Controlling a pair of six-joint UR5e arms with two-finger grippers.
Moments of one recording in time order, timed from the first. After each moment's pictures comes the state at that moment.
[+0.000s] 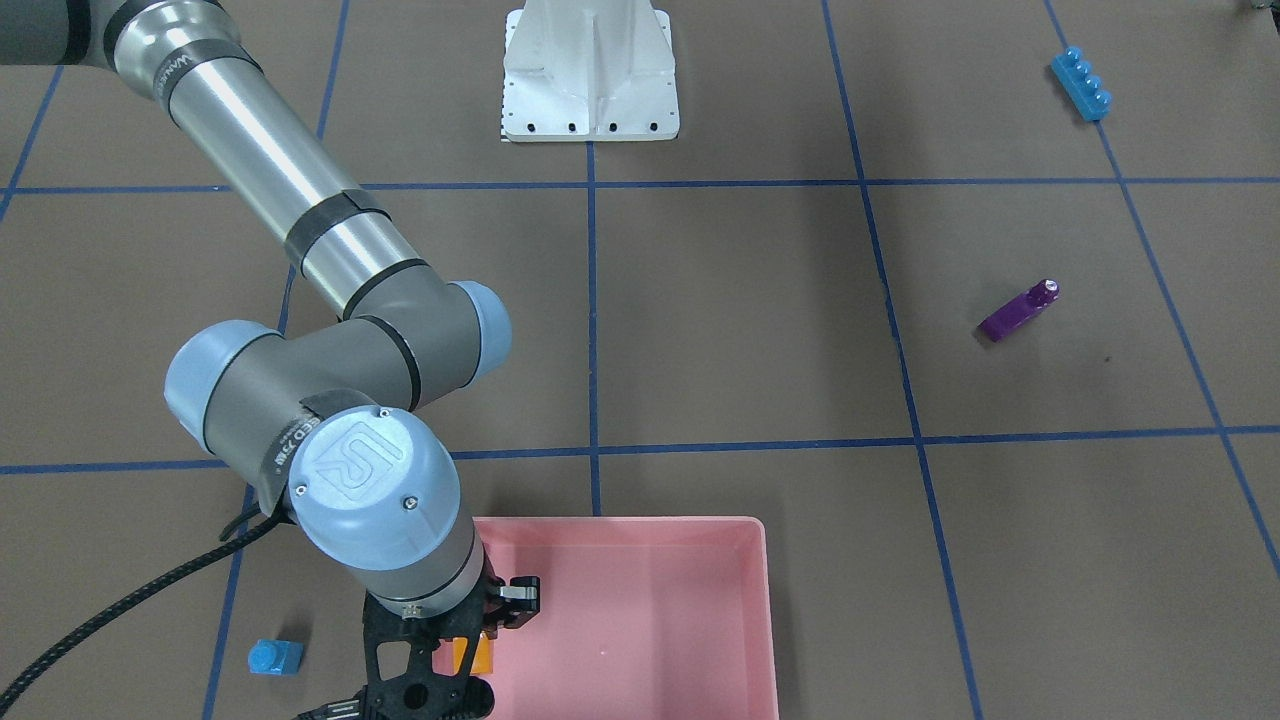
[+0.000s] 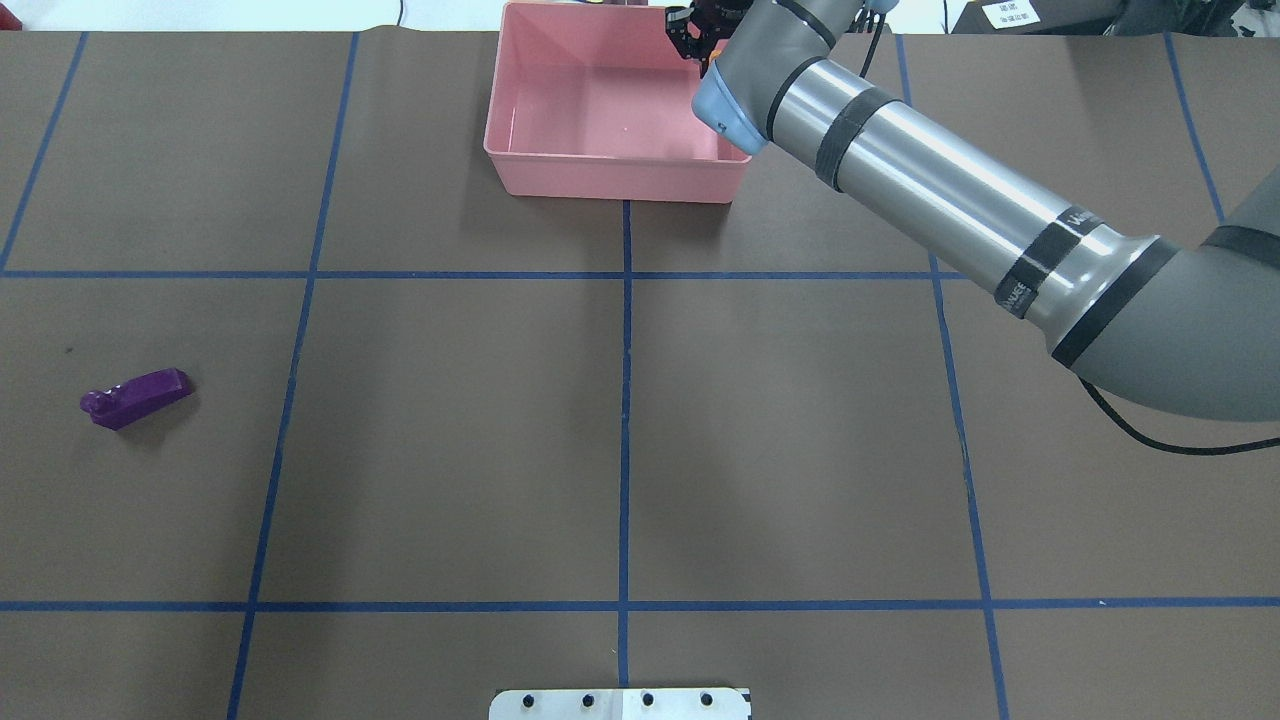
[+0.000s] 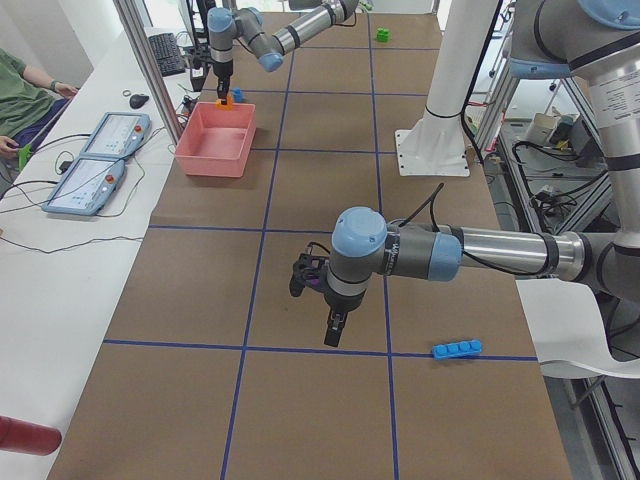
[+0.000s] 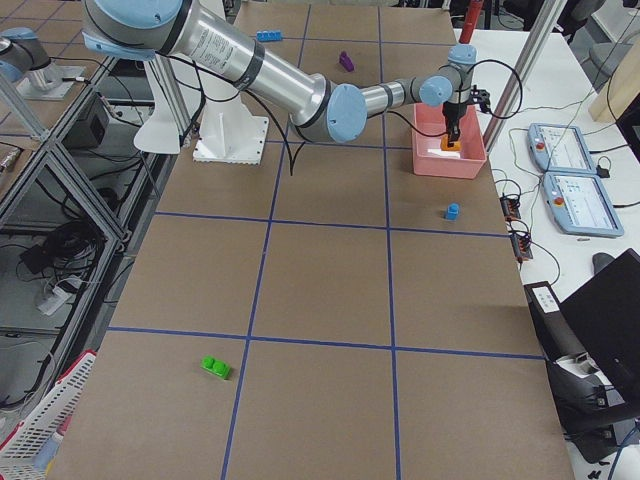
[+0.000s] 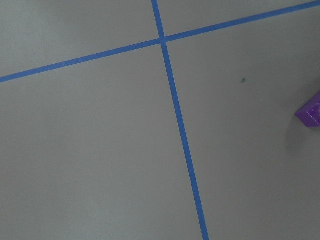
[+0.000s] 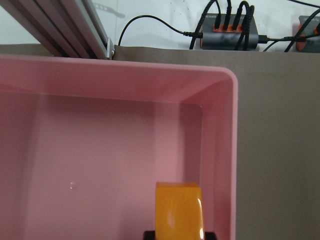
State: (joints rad) left arm -1.60 -1.20 -2.01 -1.62 -2.30 0.16; right arm 0.91 -0.33 0.62 -1.19 2.01 0.87
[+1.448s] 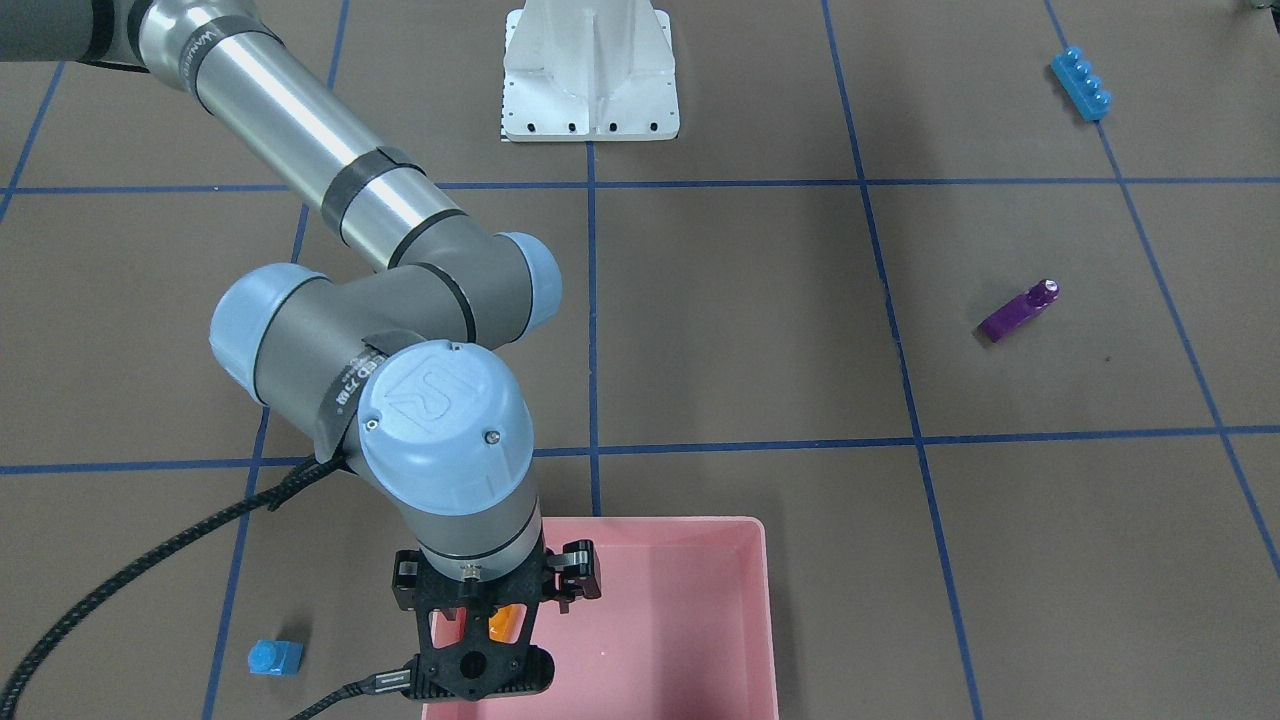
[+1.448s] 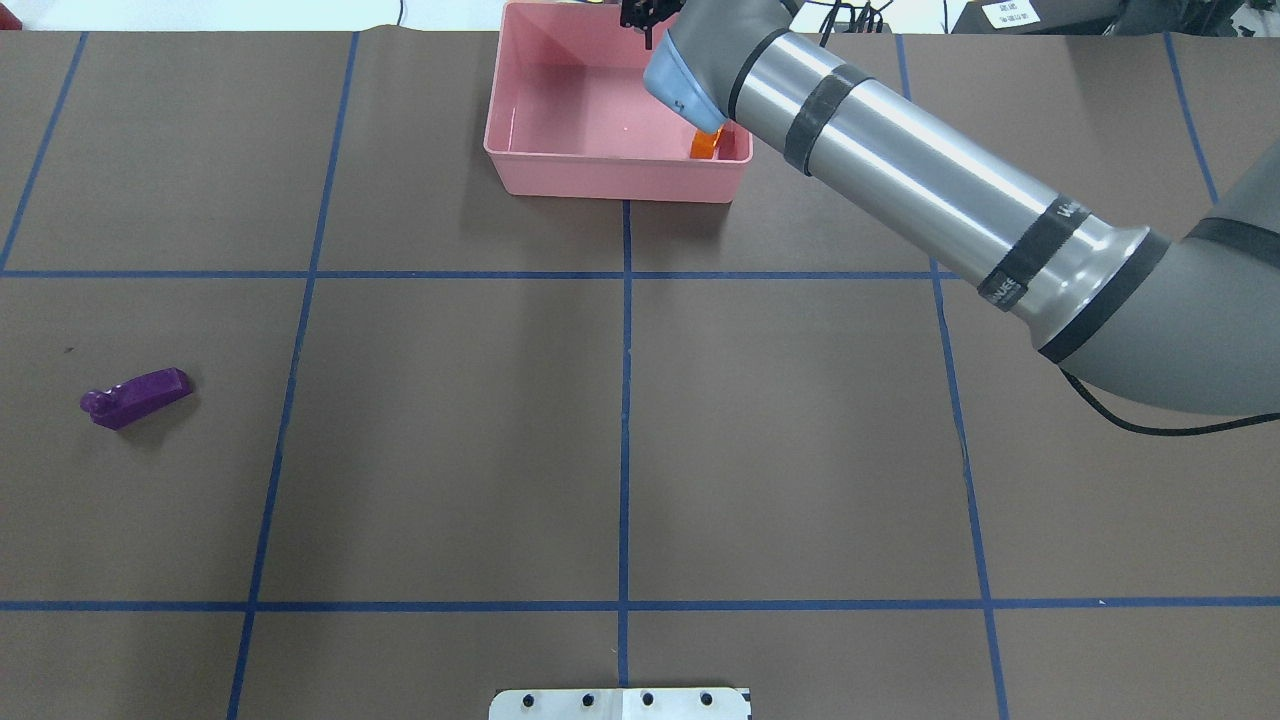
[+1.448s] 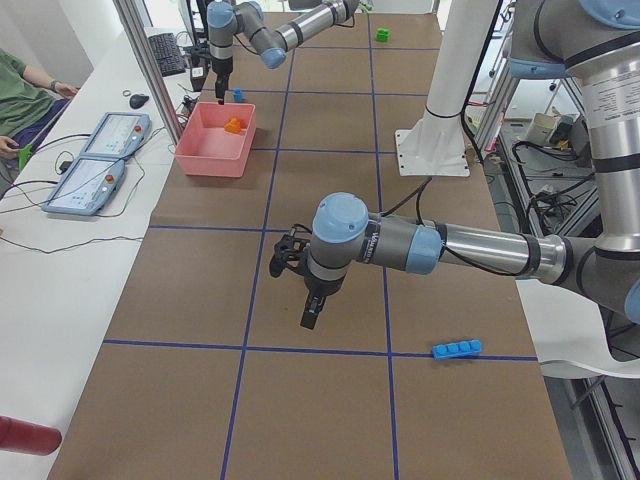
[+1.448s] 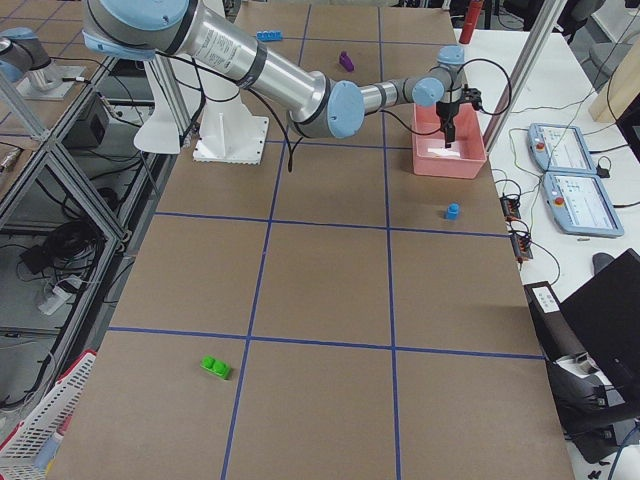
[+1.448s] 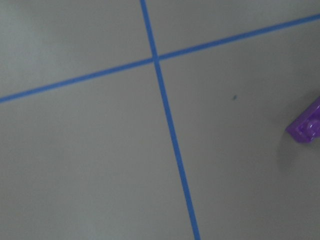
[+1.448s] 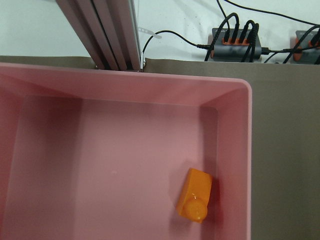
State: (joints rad) left arm -1.60 -1.30 -1.98 -1.65 -2.37 0.15; right arm 0.93 -0.31 0.81 -1.43 2.01 0.86
